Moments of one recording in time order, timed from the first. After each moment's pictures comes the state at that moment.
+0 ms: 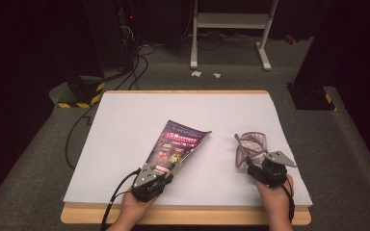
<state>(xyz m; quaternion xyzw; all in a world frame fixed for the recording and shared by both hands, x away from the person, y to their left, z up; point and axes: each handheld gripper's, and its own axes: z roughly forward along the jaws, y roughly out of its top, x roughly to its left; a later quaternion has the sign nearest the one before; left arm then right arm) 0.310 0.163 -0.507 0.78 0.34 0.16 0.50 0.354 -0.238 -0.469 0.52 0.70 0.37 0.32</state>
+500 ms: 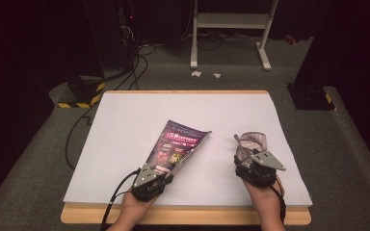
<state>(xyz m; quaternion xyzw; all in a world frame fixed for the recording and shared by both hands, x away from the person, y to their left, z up) 0.310 0.162 -0.506 0.78 0.35 0.16 0.50 0.341 -0.199 -0.452 0.47 0.71 0.41 0.33</state>
